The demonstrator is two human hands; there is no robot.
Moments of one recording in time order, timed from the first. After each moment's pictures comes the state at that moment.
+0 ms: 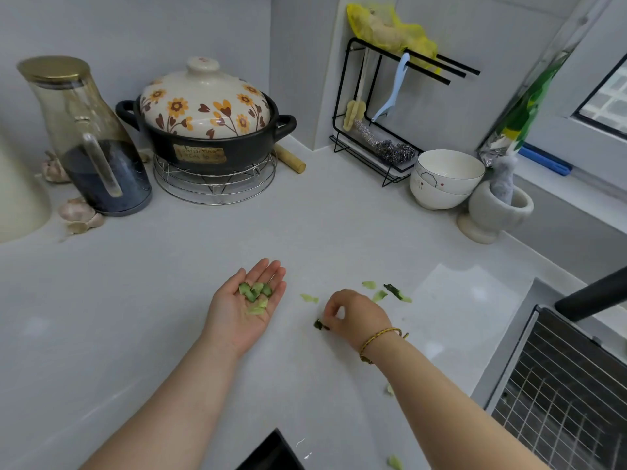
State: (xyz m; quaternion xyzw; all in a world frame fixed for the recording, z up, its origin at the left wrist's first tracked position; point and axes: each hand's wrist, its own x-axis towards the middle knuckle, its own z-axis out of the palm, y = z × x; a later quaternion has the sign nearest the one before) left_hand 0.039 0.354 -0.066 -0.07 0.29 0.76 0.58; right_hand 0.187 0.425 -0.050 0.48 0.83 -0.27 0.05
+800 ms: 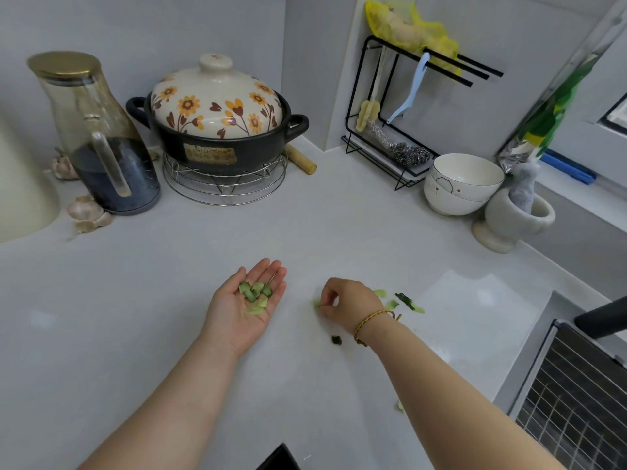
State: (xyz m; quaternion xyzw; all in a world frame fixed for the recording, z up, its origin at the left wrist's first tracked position) left_hand 0.023 0.359 -0.069 -0.09 0.30 0.76 0.57; right_hand 0.156 0.450 -0.052 0.46 0.84 -0.28 0.07
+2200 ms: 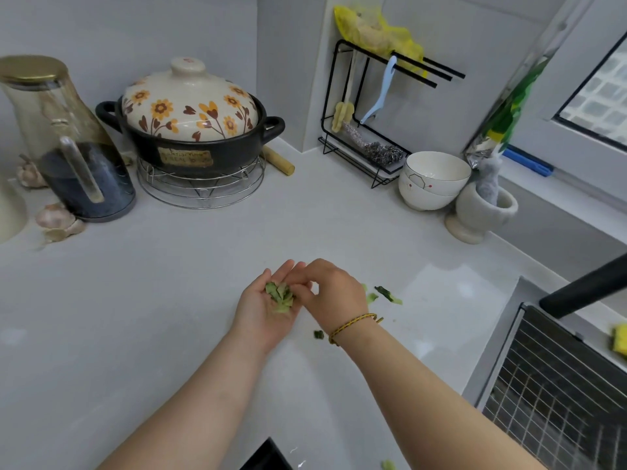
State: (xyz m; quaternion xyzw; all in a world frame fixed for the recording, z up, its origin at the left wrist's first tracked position) left_hand 0.066 0.379 -0.057 -0.09 0.33 0.70 0.62; right_hand 0.155 0.416 -0.015 0.44 0.86 -0.24 -0.09
